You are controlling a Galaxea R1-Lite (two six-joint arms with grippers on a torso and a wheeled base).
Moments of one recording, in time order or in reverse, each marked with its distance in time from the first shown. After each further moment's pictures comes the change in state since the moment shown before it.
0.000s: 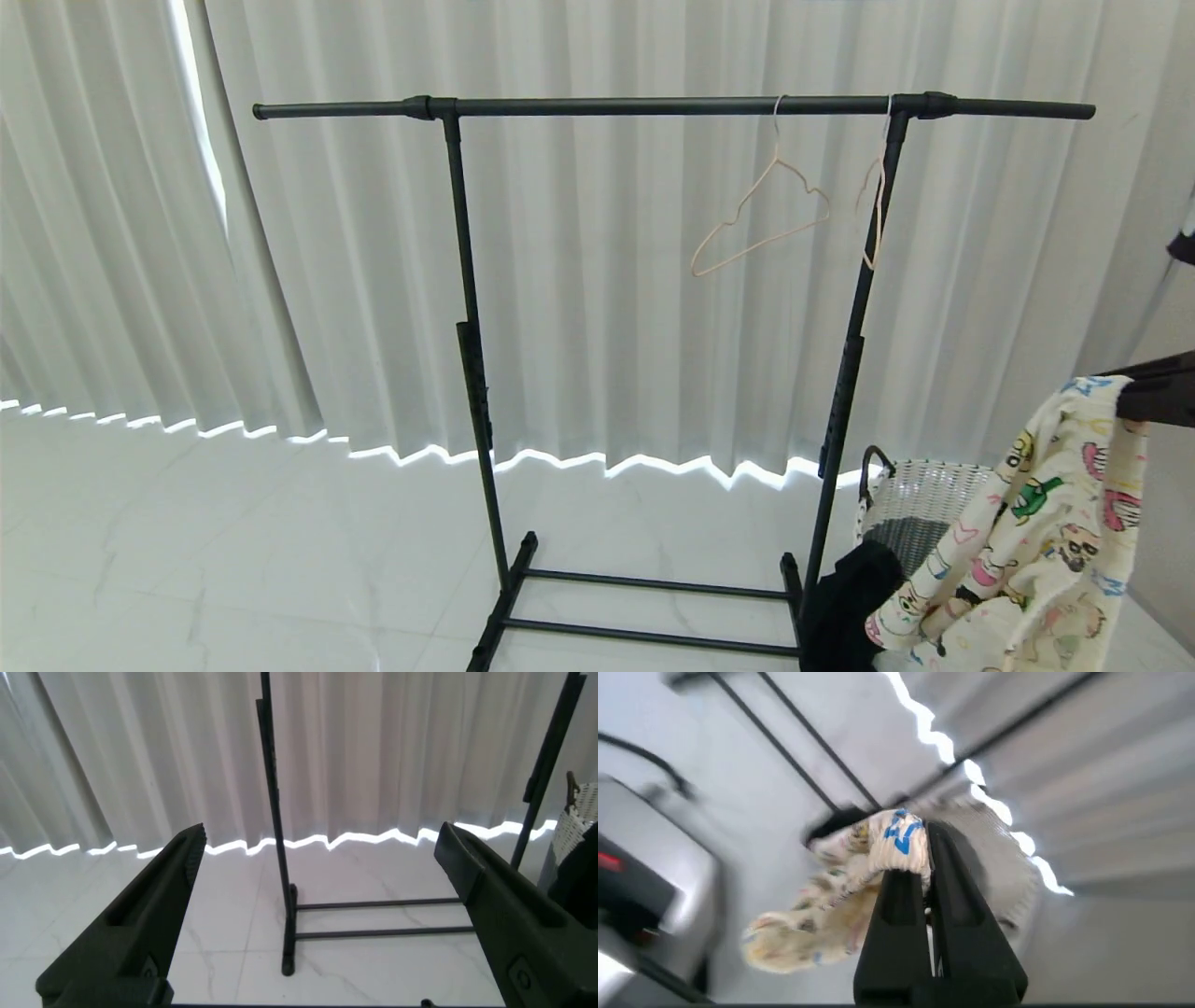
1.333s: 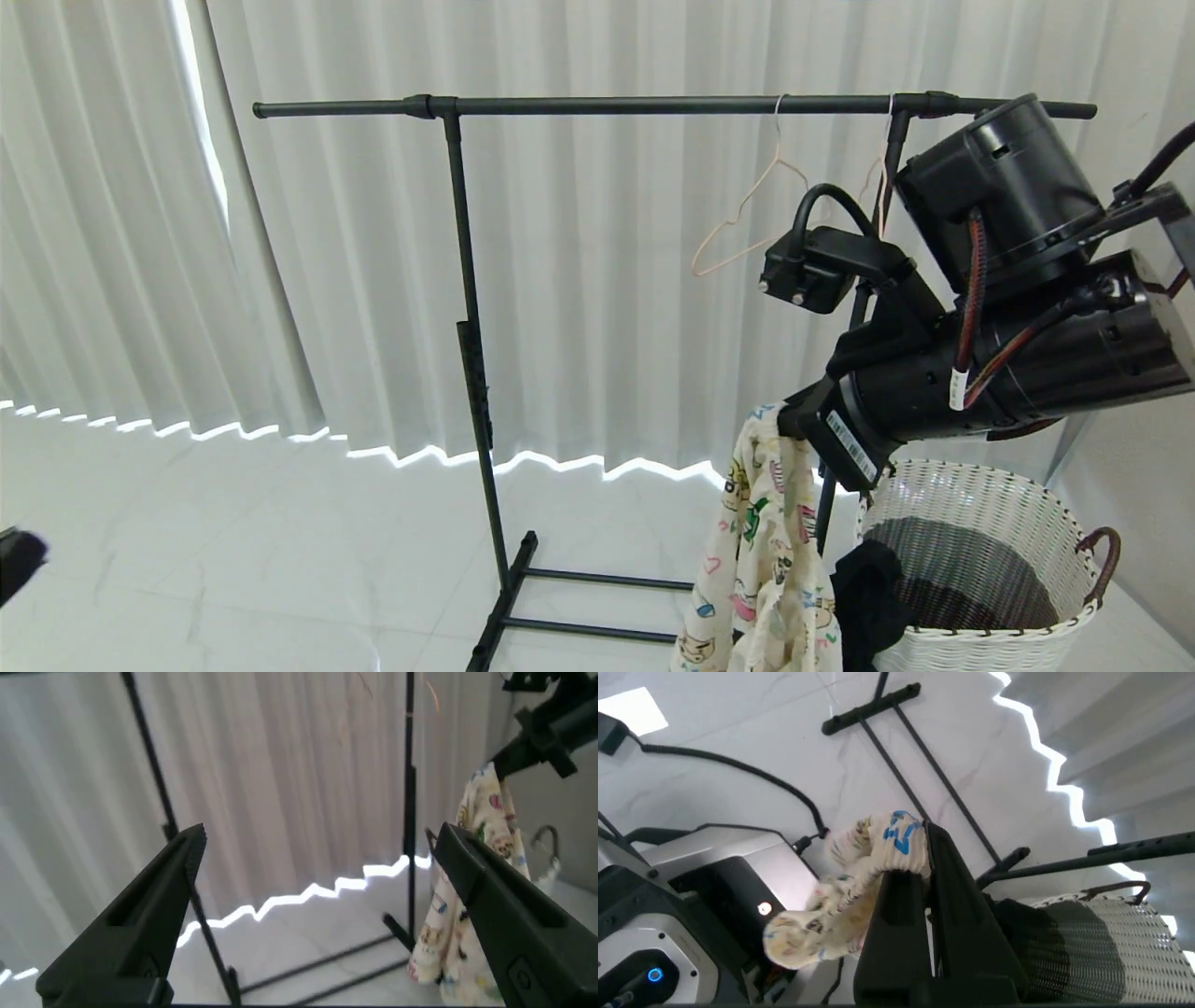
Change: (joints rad) left arm -0.072 0.578 -0.585 -0.051 -0.297 -0.014; right arm 0.345 0.425 -0.180 -0.136 0.001 0.273
